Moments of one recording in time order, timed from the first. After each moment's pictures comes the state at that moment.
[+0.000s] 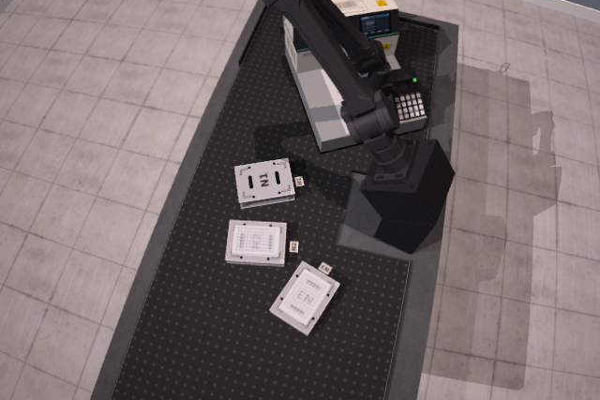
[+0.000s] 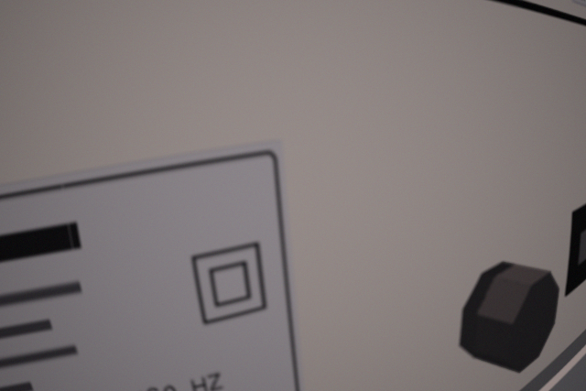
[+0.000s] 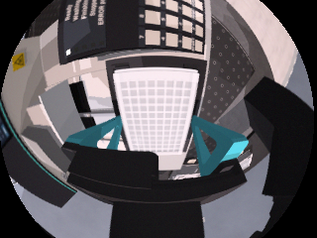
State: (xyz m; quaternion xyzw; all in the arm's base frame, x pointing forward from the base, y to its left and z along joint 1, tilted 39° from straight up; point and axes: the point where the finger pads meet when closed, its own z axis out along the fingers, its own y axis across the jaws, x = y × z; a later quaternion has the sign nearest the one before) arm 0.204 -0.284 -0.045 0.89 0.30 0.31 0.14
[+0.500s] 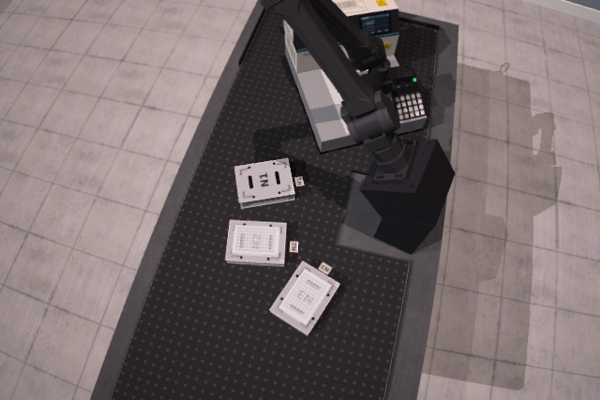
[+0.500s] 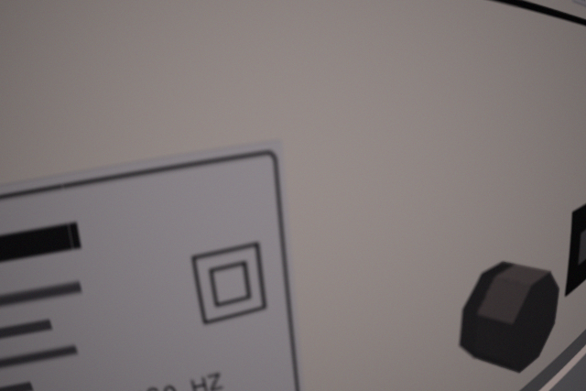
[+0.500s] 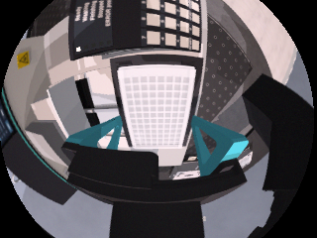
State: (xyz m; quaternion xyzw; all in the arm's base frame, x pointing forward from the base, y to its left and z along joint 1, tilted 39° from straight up) arm 0.198 -0.283 -0.035 0.89 0.30 0.31 0.14
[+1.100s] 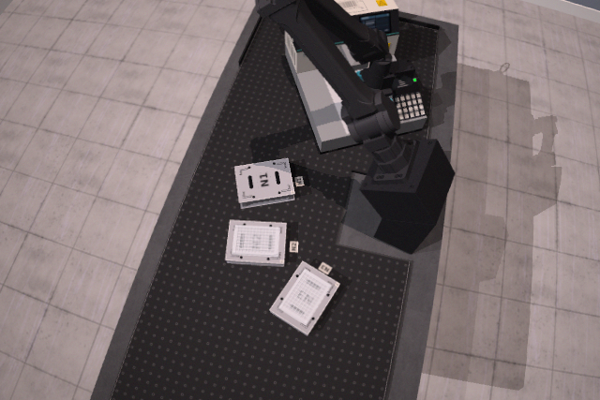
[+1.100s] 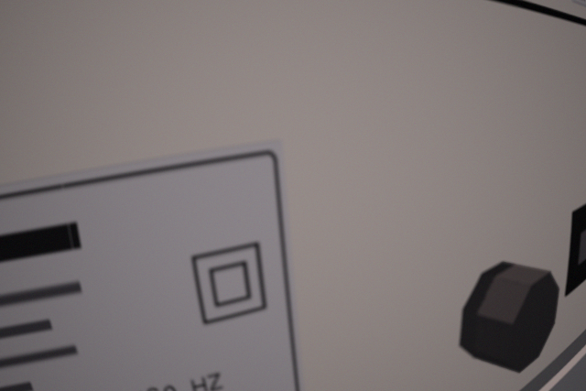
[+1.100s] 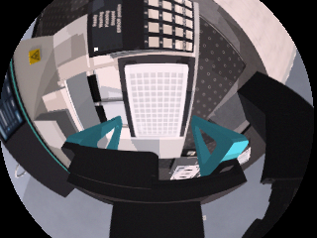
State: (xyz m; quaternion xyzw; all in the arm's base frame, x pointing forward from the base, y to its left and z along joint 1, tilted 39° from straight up) arm 0.181 -0.281 -0.014 0.89 0.29 0.31 0.14
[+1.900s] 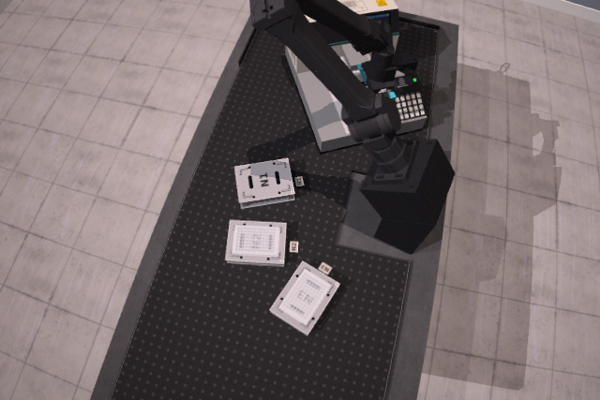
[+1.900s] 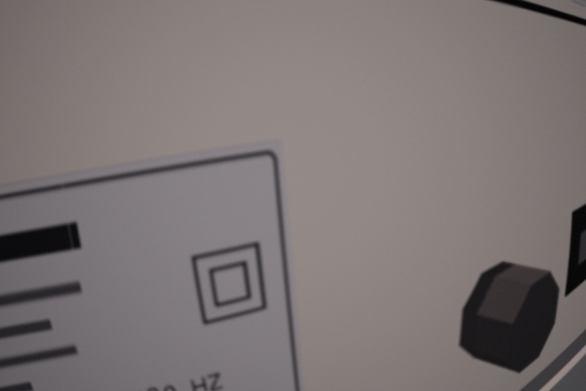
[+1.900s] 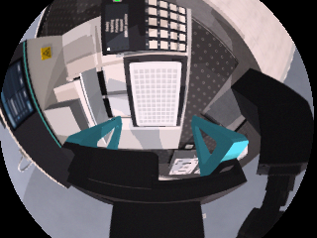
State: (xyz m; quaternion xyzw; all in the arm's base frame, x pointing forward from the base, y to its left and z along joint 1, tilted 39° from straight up) arm 0.160 -0.278 0.011 0.89 0.29 0.31 0.14
